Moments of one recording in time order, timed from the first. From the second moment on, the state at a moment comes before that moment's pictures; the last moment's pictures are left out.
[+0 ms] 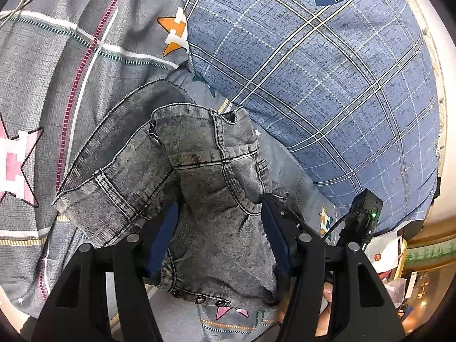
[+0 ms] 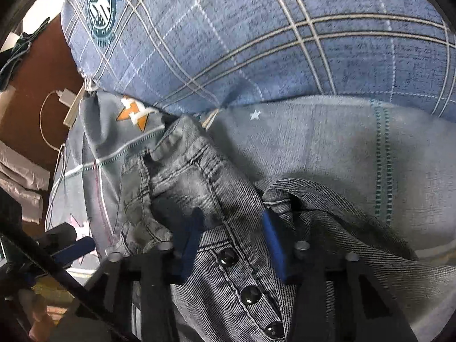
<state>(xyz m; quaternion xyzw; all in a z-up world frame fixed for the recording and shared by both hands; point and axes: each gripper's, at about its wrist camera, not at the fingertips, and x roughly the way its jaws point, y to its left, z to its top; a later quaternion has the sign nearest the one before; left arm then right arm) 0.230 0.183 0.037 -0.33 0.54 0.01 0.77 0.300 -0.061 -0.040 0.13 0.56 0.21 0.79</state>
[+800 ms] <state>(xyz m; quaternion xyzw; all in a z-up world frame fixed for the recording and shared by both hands) 0.238 0.176 0.030 -0.33 0.55 -0.02 0.77 0.219 -0.061 0.037 0.12 0.46 0.30 0.82</state>
